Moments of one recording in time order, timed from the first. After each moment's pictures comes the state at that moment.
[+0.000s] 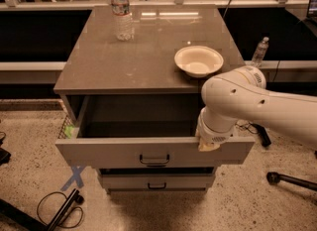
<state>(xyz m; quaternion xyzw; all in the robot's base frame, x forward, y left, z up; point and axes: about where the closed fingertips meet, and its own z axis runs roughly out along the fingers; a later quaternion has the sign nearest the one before) 0.495 -0.148 0.669 -0.72 0.69 -0.03 0.07</state>
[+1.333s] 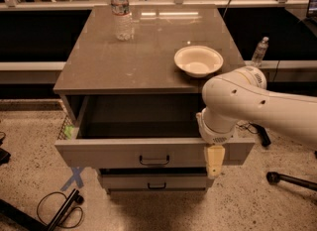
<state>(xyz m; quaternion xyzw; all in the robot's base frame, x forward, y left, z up) 0.495 -0.149 0.670 -0.72 0.69 -0.03 0.07</state>
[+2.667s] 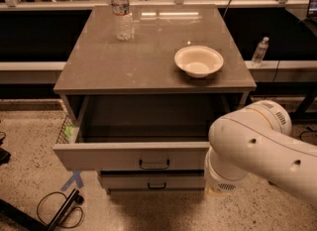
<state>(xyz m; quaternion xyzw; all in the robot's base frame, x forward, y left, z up) 0.370 -0.142 0.681 -0.66 0.75 -0.01 0.05</state>
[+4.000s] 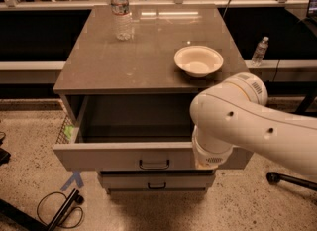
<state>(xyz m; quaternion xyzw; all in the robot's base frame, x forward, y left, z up) 0.417 -0.127 0.705 -0.70 0.71 -0.05 0.05</state>
